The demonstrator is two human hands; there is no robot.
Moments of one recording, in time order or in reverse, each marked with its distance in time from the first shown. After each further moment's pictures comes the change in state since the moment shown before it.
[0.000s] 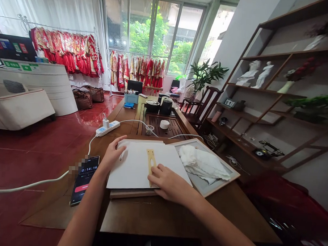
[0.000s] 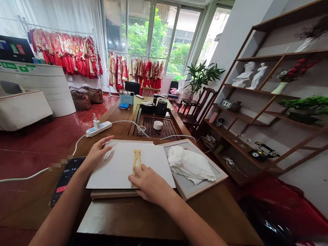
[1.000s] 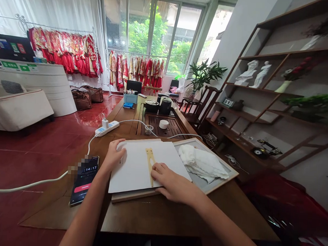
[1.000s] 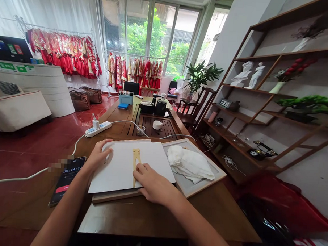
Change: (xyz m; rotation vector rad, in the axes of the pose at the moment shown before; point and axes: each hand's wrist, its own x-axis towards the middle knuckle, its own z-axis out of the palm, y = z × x) left_hand -0.001 -0.011 0.003 0.322 0.108 0.004; right_hand -0.012 0.000 -0.016 0.366 -0.026 0.148
